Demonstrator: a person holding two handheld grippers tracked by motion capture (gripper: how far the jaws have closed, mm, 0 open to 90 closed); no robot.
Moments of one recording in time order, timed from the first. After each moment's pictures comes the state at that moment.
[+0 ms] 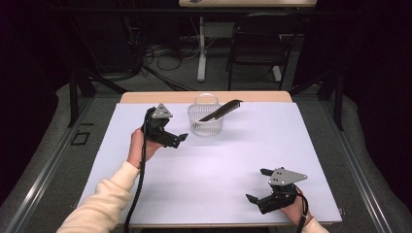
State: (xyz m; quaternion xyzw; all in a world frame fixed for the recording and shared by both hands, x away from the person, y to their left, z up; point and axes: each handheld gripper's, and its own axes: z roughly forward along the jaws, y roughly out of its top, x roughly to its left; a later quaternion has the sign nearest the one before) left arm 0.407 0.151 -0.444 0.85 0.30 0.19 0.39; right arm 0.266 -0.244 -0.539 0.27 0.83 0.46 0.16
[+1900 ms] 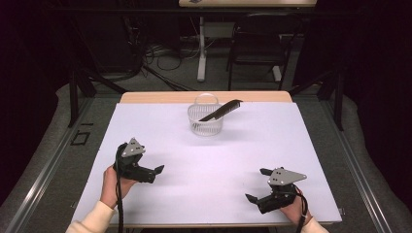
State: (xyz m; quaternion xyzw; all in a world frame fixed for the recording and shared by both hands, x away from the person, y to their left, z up) left arm 0.323 0.212 -0.490 0.84 0.35 0.18 0.38; right arm 0.267 -0.243 -0.539 0.27 0.83 0.46 0.17
